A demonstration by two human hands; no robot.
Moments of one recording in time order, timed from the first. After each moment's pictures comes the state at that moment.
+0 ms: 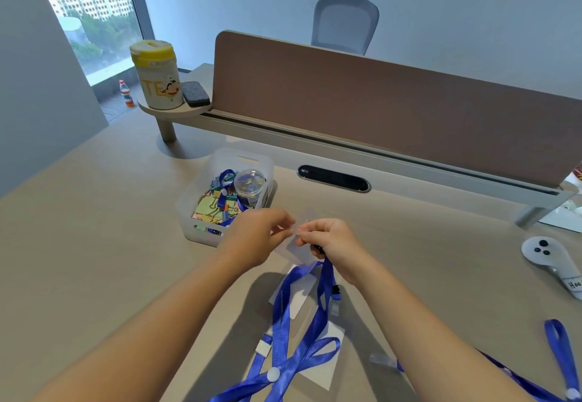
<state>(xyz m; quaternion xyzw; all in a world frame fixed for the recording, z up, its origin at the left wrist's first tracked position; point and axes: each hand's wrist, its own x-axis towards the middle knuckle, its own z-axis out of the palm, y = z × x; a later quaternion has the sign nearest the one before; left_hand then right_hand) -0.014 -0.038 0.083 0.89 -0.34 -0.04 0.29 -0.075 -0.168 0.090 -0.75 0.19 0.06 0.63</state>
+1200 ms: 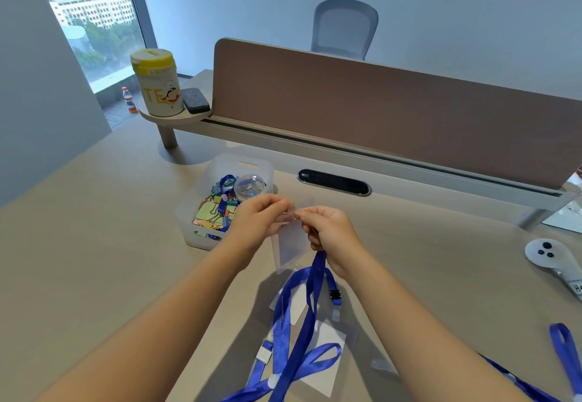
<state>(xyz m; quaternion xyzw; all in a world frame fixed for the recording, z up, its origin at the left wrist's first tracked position) -0.009 -0.050 0.097 0.71 -0.14 -0.19 0.66 -0.064 -0.162 0.103 -0.71 0.22 0.00 0.67</state>
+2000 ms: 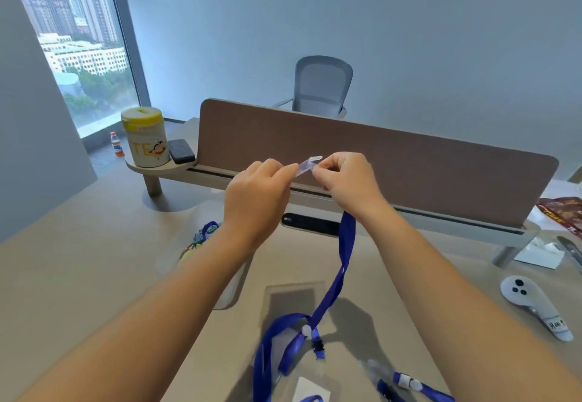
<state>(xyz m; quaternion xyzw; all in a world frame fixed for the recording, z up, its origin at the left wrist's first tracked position) 0.018 -0.086 0.181 0.82 -0.38 0.36 0.24 -0.030 -0.213 0.220 -0.89 0.13 -0.21 0.38</state>
